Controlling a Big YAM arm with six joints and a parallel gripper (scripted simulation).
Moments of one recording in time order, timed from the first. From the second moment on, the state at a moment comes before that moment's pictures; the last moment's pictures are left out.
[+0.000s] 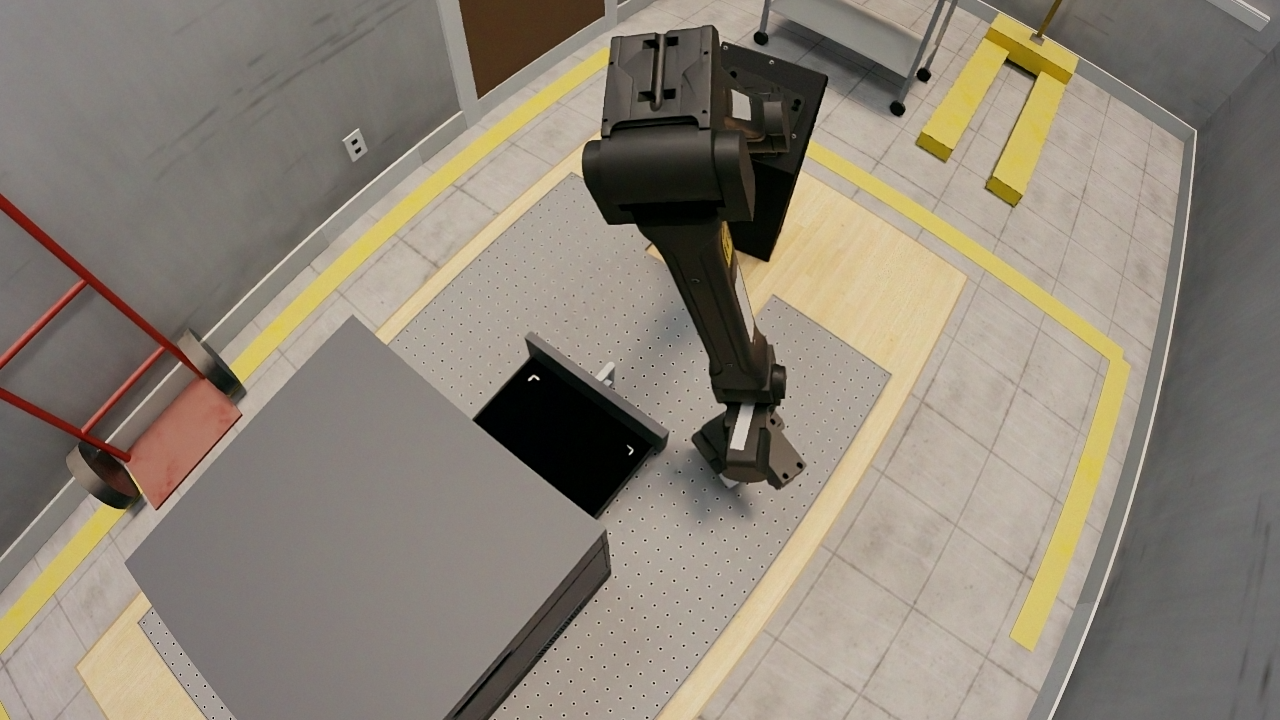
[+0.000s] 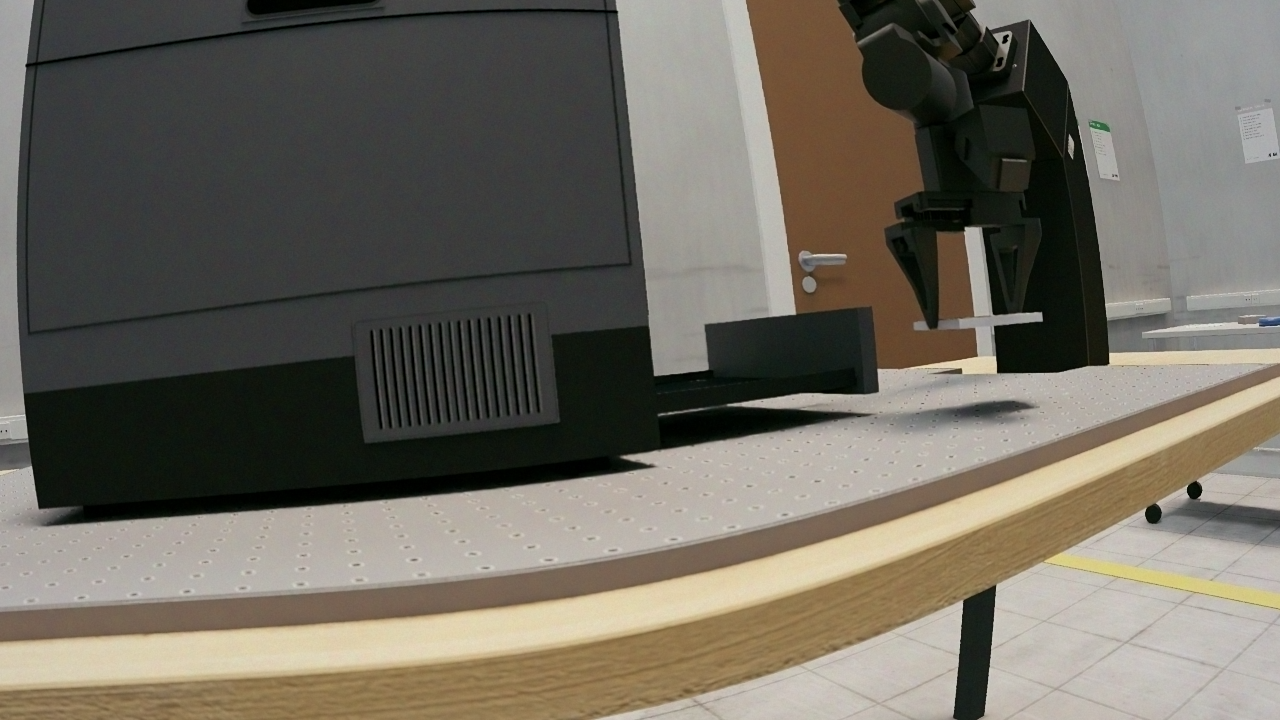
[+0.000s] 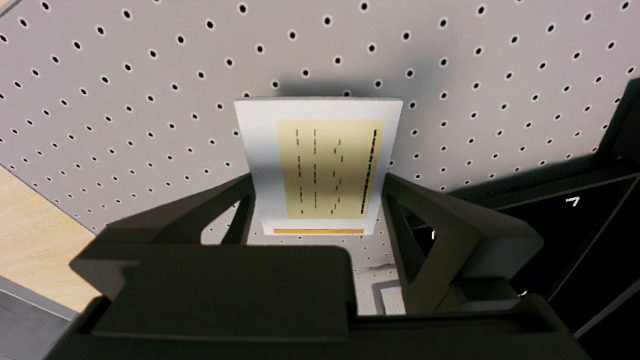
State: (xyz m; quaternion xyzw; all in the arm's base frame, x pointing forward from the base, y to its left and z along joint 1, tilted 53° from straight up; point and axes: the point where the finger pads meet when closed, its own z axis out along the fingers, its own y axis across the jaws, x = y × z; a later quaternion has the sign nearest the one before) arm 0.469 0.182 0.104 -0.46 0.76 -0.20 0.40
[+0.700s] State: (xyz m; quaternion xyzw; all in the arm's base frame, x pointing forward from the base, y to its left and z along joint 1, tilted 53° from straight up) arm 0.466 0.183 0.109 -0.46 0.76 -0.20 0.40
